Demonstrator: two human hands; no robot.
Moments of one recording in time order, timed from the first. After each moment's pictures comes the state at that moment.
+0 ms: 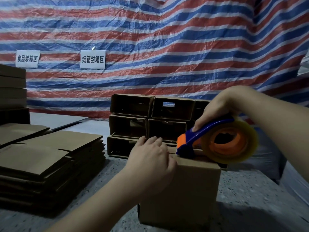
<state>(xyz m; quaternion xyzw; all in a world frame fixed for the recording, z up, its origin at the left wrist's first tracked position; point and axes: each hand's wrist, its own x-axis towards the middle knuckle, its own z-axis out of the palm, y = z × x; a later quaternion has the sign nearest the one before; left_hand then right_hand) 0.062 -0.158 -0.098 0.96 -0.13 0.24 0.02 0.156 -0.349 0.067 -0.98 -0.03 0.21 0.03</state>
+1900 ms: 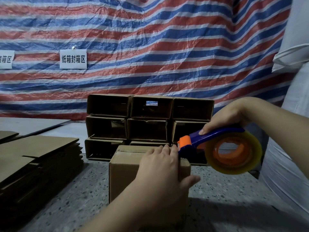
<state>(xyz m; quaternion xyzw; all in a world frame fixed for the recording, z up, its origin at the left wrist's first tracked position) 0.074 -0.243 -0.113 0.96 -0.16 0.22 0.01 0.164 -0.455 0.041 -0.96 -0.04 0.26 0.13</state>
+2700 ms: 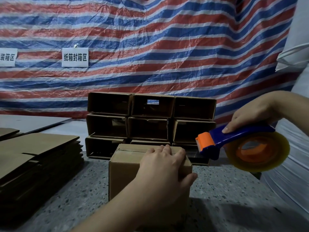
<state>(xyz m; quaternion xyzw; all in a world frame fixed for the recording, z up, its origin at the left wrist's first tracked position) 0.076 -0.240 -0.119 0.95 -0.19 0.25 0.01 0.145 -0.490 0.054 -0.96 -0.02 0.25 0.11</state>
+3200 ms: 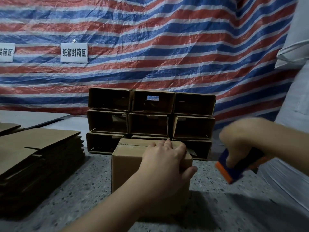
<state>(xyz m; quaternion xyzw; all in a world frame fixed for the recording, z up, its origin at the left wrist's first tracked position) 0.073 -0.241 -0.117 0.95 -0.19 0.25 0.00 0.113 -0.439 -0.015 -0.94 -0.01 0.12 -0.31</state>
